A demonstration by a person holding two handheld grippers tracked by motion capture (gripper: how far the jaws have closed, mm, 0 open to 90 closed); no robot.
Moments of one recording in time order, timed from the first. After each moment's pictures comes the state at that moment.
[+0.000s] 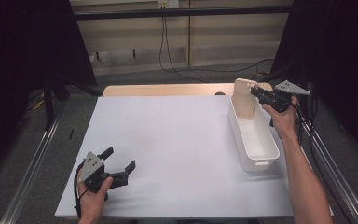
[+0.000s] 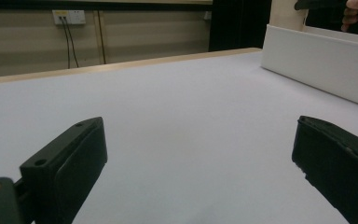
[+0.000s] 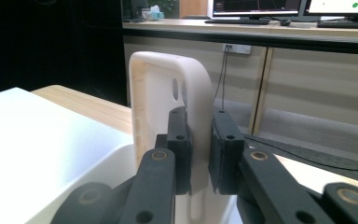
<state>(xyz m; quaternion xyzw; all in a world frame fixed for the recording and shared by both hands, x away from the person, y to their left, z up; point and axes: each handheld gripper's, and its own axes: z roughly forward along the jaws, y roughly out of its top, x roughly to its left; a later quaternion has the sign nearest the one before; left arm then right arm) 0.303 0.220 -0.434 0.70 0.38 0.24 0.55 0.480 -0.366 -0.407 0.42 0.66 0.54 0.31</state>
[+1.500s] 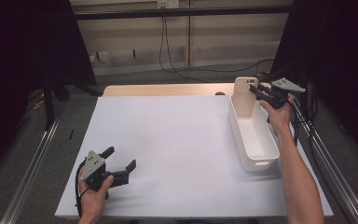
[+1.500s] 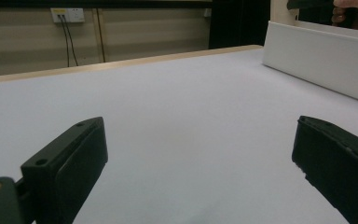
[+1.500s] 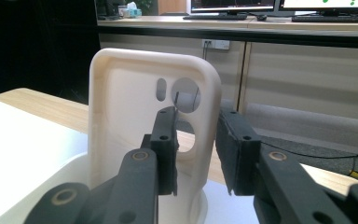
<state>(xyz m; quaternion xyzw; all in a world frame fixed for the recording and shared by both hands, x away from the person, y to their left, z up) 0.308 0.220 -0.437 0.71 0.38 0.24 0.55 0.501 -0.366 -0.417 0.45 0.64 0.53 0.33</state>
